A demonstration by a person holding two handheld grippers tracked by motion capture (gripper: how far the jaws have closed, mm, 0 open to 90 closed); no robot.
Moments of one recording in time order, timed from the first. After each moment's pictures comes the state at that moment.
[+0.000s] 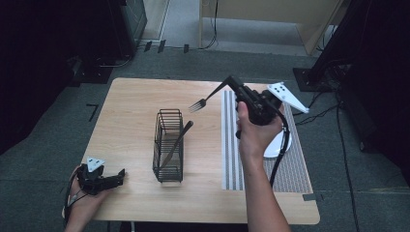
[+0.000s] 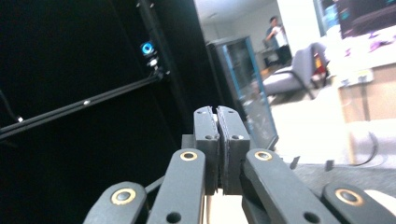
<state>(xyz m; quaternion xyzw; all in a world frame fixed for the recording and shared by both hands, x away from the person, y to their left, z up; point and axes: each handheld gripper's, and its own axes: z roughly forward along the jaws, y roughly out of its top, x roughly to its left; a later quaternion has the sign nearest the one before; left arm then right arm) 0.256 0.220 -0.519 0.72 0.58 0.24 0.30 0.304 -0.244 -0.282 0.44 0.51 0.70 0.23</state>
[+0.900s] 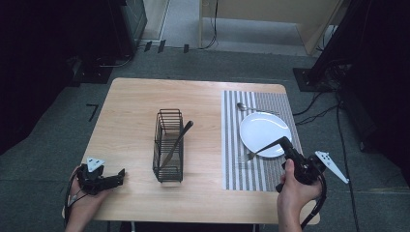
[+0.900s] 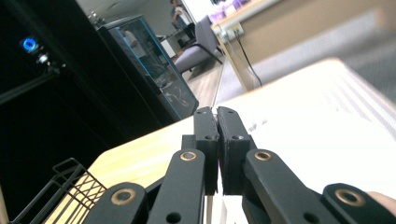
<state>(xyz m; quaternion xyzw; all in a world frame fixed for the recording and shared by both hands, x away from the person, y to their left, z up) 0.256 0.220 -0.519 0.72 0.58 0.24 0.30 0.214 -0.371 -0.428 0.62 0.42 0.62 0.24</state>
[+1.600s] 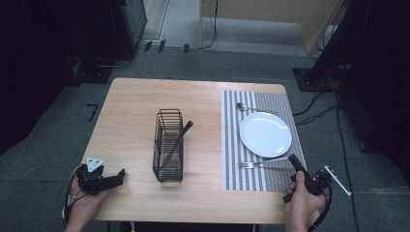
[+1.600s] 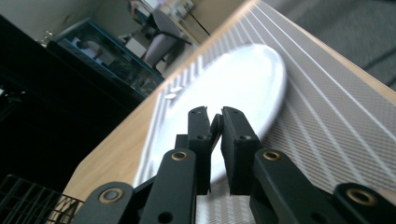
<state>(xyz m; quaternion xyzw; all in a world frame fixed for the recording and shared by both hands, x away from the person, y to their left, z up) 0.256 0.220 -0.519 0.72 0.58 0.24 0.30 0.207 -0.430 -0.516 0.72 0.33 0.59 0.16</state>
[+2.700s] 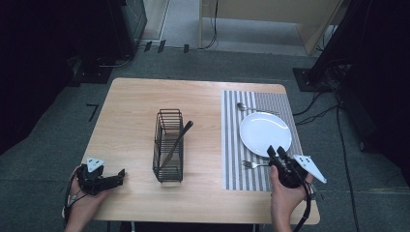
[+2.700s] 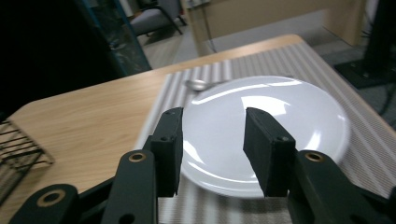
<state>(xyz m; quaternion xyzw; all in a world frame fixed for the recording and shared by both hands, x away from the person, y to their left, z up) 0.255 0.220 -0.519 0.72 0.58 0.24 0.30 0.217 -0.344 -0.458 0.64 0.50 0.50 0.31</state>
